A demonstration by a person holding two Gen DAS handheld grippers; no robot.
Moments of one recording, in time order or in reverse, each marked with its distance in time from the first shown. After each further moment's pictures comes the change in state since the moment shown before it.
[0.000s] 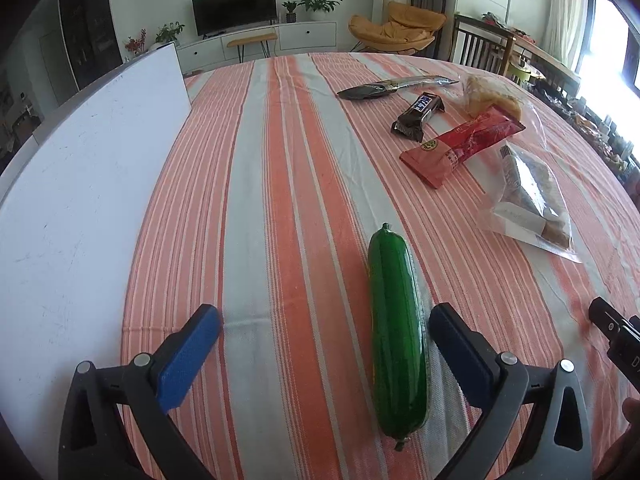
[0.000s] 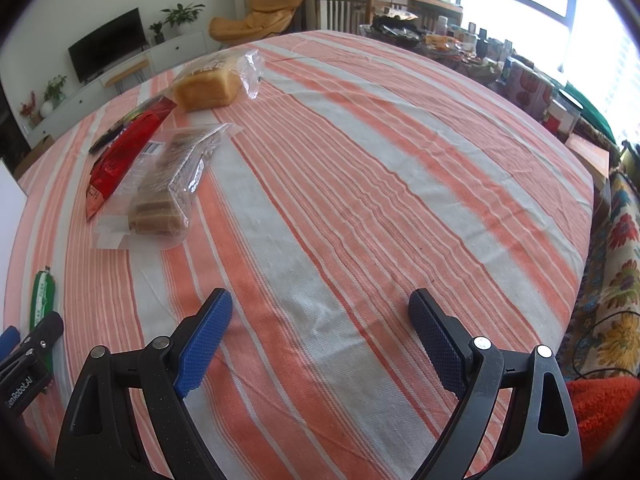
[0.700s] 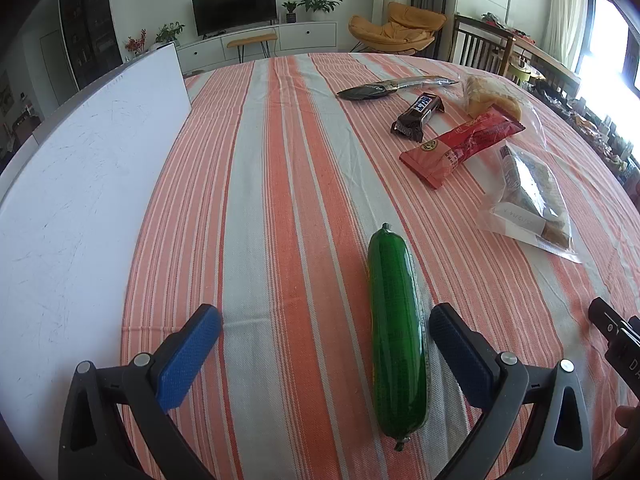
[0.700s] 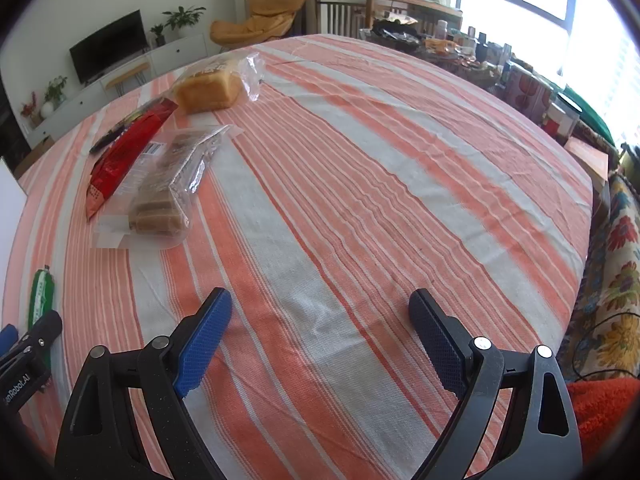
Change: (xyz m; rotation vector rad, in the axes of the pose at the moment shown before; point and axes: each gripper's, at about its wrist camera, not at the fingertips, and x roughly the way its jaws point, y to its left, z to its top) left arm 0.000 0.000 0.000 0.000 0.000 -0.001; right arm -0.001 -0.001 -0.003 -0.003 -0.017 -0.003
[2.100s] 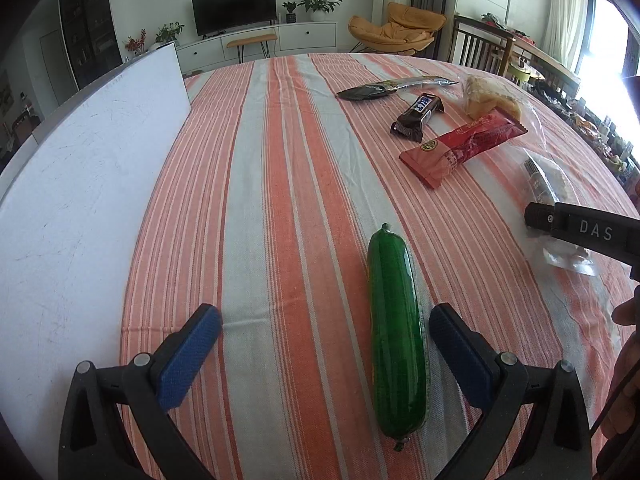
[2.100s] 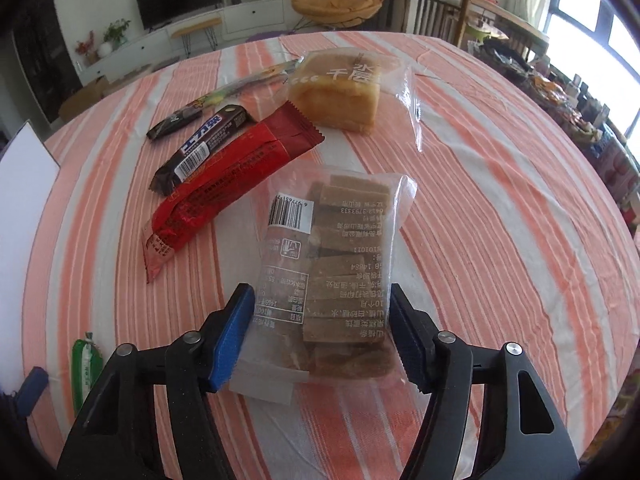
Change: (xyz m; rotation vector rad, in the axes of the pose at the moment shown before) left arm 0.000 0.000 0.000 0.000 -0.001 -0.002; right arm 0.043 0.077 0.065 -0.208 0.081 0.176
